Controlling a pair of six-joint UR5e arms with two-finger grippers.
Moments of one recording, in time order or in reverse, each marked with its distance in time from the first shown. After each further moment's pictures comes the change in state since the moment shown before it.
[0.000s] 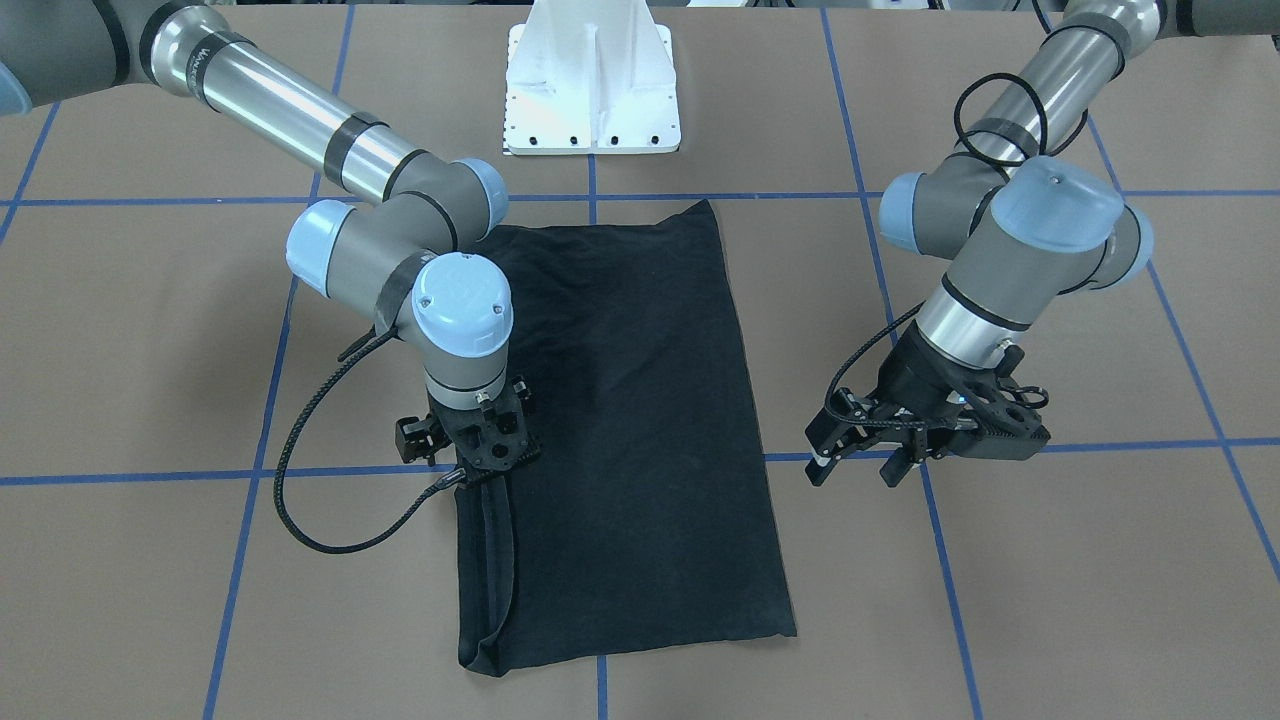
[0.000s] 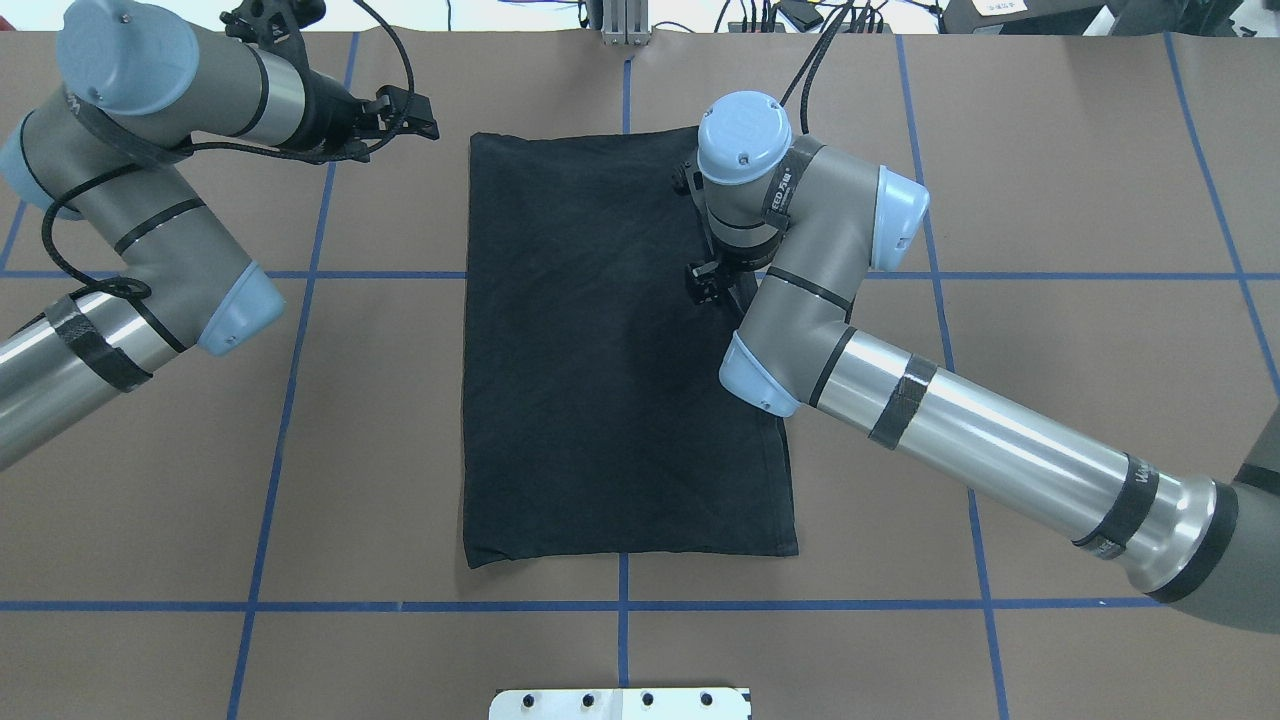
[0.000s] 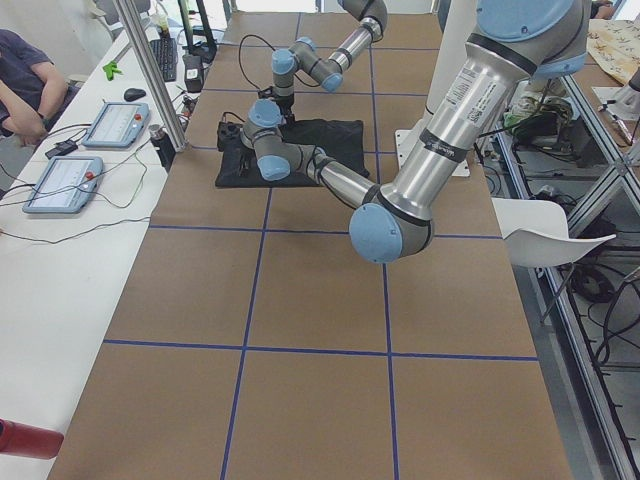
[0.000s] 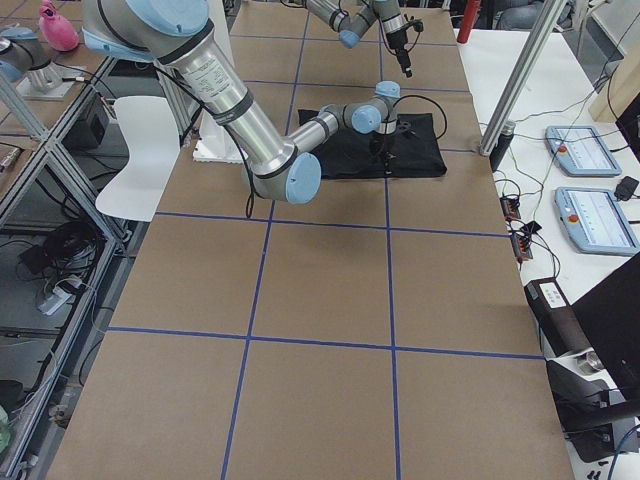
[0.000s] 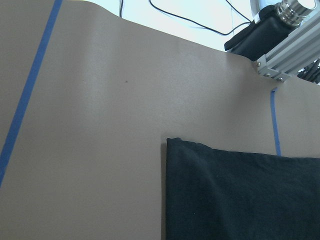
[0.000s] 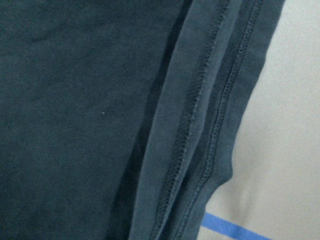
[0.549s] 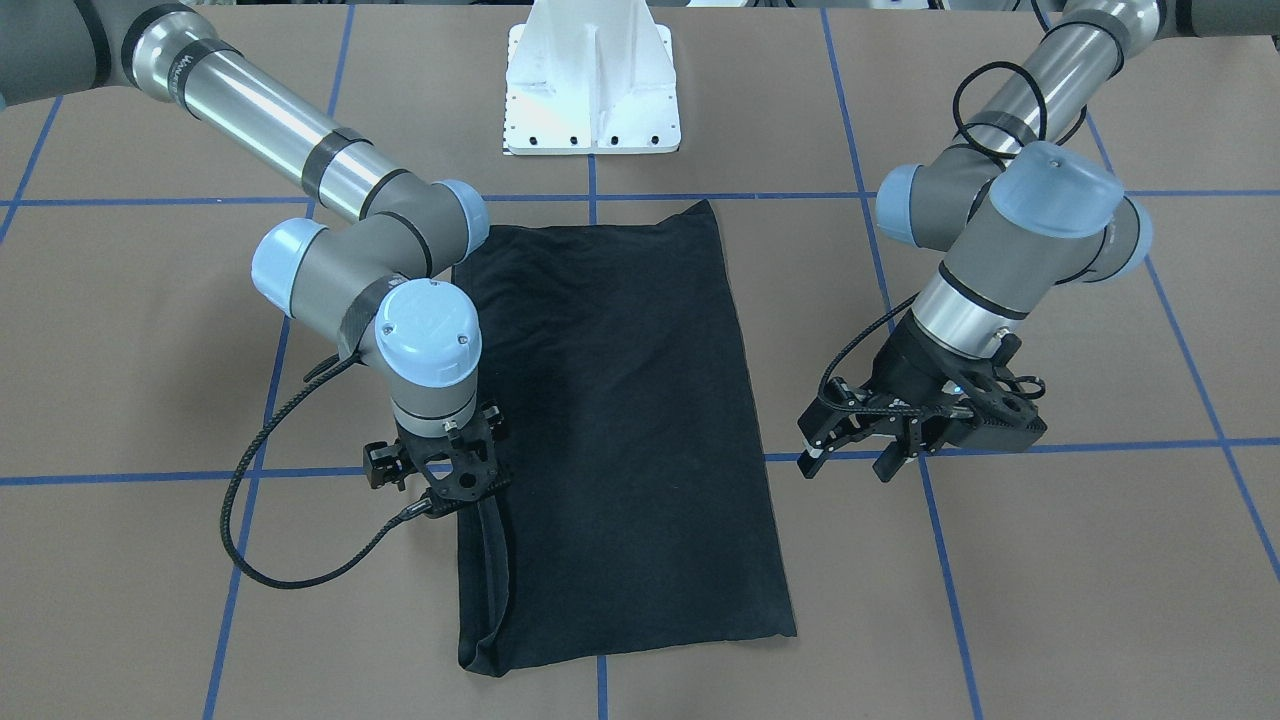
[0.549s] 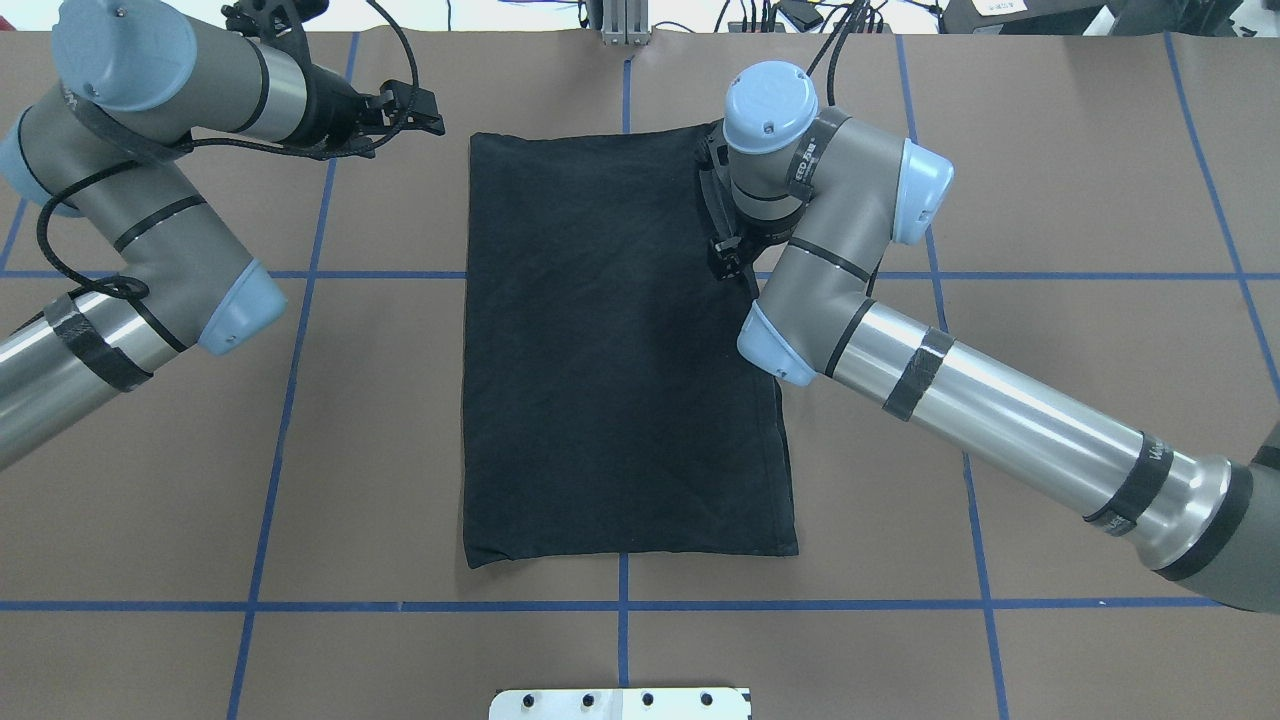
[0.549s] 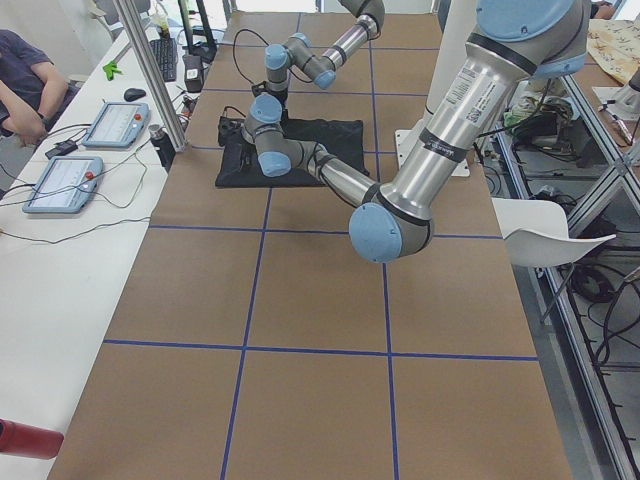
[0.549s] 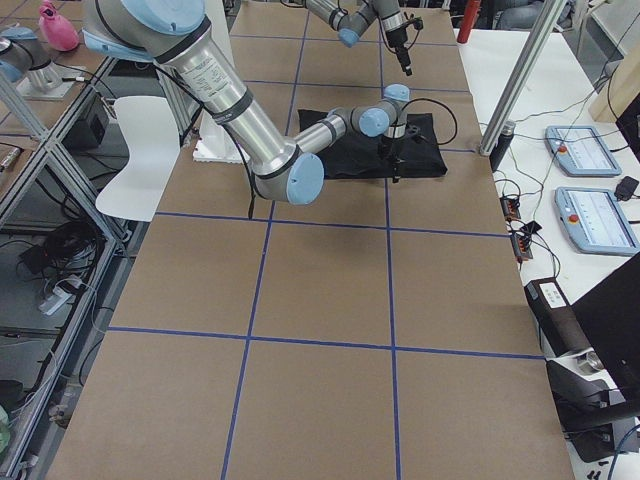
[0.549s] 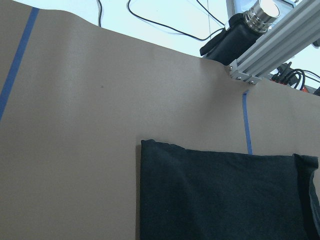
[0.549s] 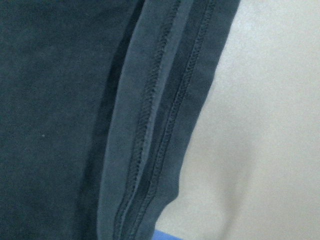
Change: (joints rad) left arm 0.001 -0.003 -0.018 0.007 -0.002 -0.001; right arm 0.050 -0.003 -0.024 0.003 0.009 -0.048
